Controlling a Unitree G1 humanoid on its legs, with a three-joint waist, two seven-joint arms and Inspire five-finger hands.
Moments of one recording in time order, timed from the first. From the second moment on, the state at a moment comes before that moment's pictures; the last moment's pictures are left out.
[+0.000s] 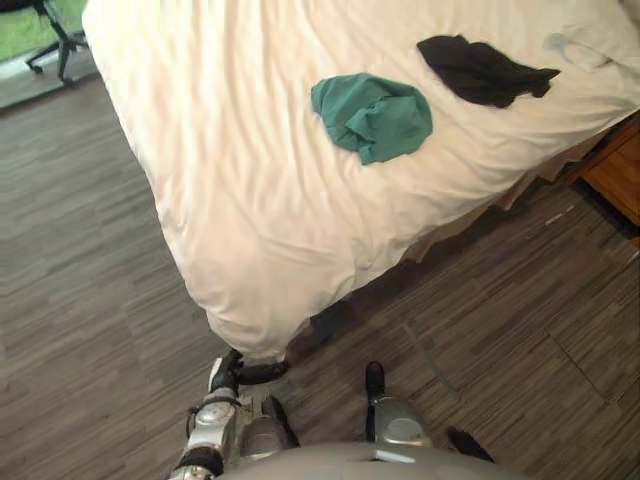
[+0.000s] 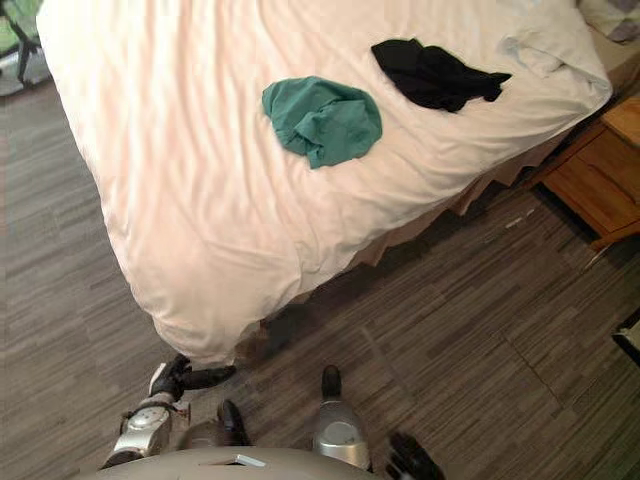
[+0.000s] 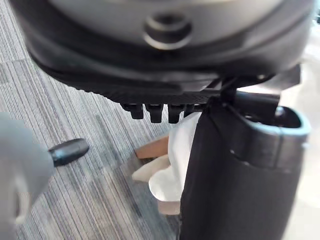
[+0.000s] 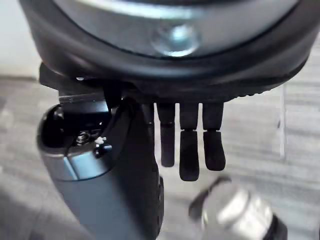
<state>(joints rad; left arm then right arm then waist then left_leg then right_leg) 0.03 0.03 0.17 0.95 0.04 -0.08 0.06 0.21 -0.06 -0.39 0.96 0.40 -0.03 -0.01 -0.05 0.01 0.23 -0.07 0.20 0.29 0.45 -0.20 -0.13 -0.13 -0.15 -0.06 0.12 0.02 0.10</state>
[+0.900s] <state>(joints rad) 0.04 0.04 0.13 1.05 -0.08 -0.06 0.06 0.10 -0.12 -0.20 1.06 0.01 0.00 -0.04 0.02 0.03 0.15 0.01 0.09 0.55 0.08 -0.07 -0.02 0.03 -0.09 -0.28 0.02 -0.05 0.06</state>
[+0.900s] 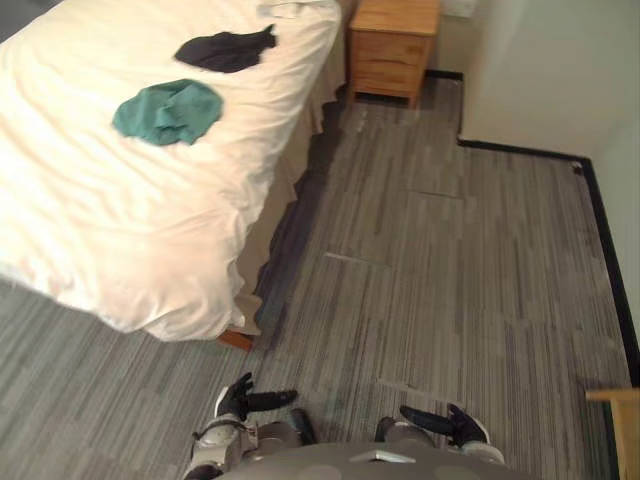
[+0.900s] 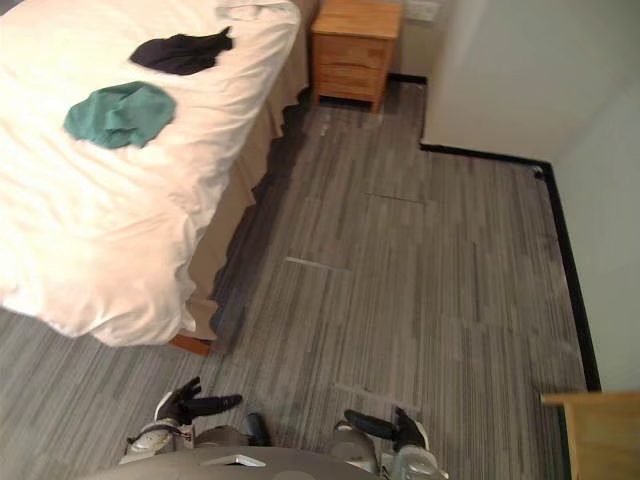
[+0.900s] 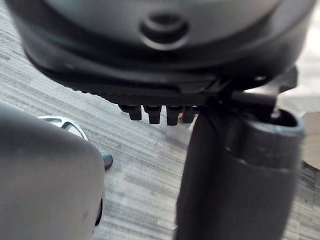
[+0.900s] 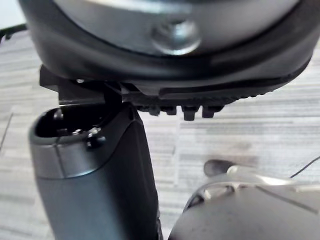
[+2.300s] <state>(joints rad) 0.04 0.16 0.14 1.02 -0.15 -0.06 0.16 0.04 0.00 -0.25 1.02 0.17 -0.03 -0.12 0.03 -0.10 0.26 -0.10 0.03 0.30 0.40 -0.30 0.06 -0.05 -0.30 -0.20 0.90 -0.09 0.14</state>
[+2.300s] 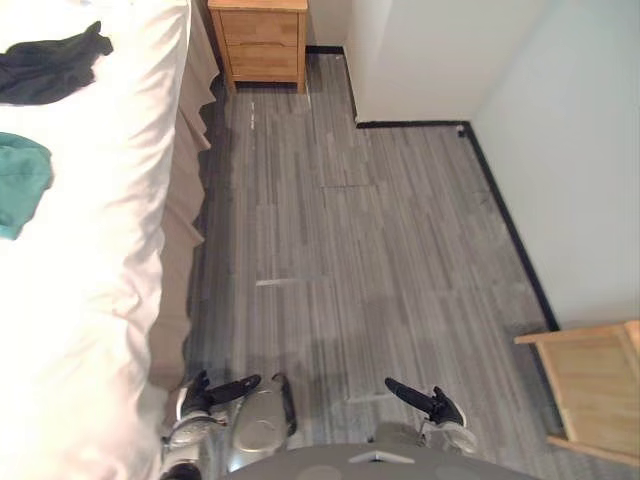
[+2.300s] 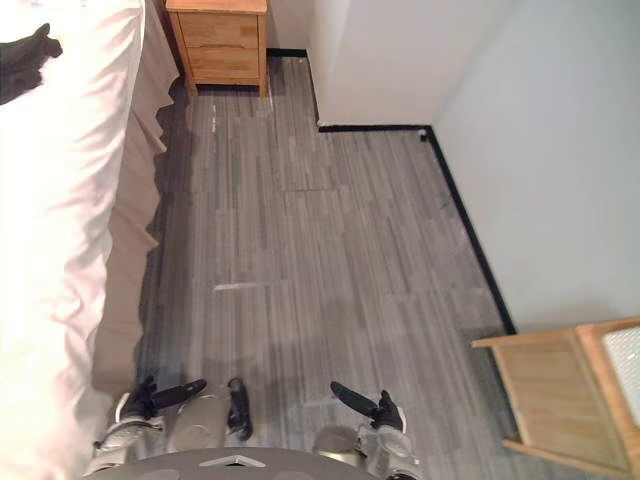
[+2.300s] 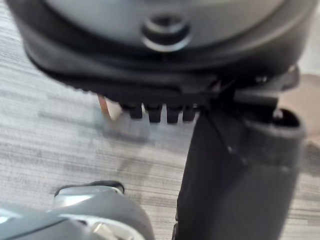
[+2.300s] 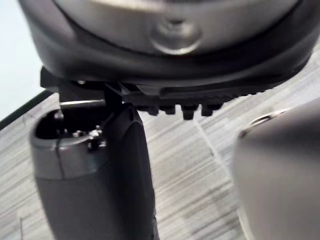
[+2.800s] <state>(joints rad) 0.01 0.03 0.12 1.08 -0.07 -0.07 0.14 0.00 -0.10 -0.27 0.99 0.16 -0.05 -0.09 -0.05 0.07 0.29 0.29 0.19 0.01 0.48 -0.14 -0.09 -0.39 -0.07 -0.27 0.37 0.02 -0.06</state>
